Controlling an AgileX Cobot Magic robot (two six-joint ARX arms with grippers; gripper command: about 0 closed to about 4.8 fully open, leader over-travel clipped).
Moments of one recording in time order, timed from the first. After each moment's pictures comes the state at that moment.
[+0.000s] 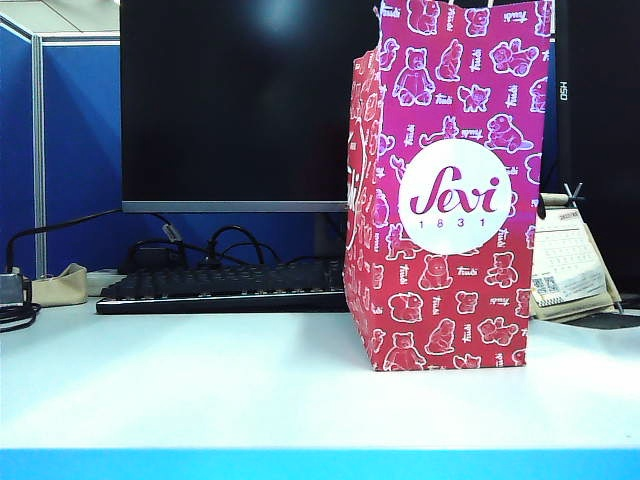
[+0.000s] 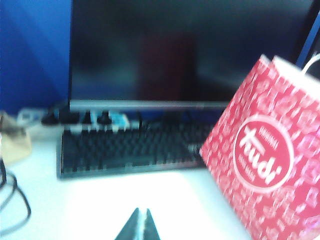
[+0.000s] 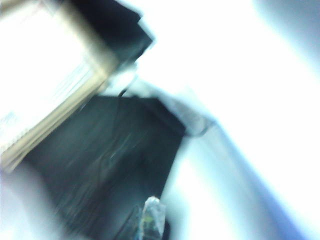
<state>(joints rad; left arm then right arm) -0.13 0.10 0.37 -0.24 0.23 -0.17 -0.11 0.40 0.01 0.07 0.09 0.31</state>
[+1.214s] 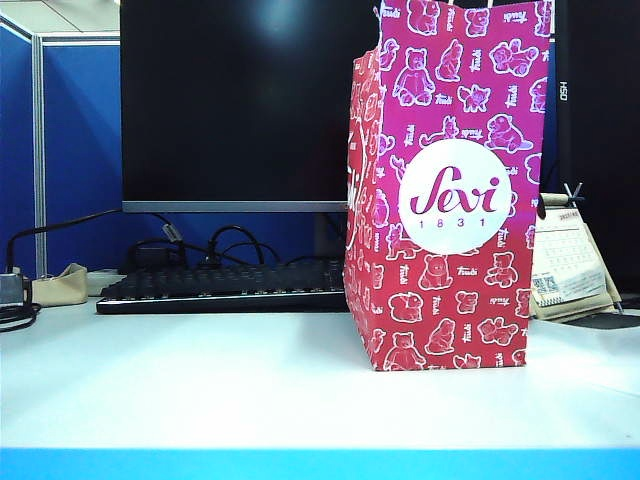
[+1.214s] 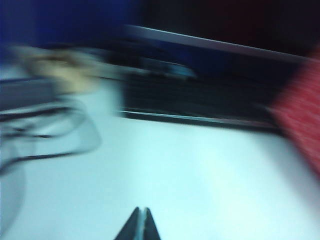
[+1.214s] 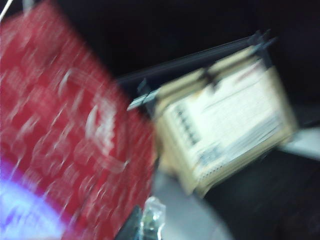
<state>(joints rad) 0.13 0.01 0.01 -0.09 0.29 -0.17 0.23 0.01 0.01 0.06 0.03 0.31</state>
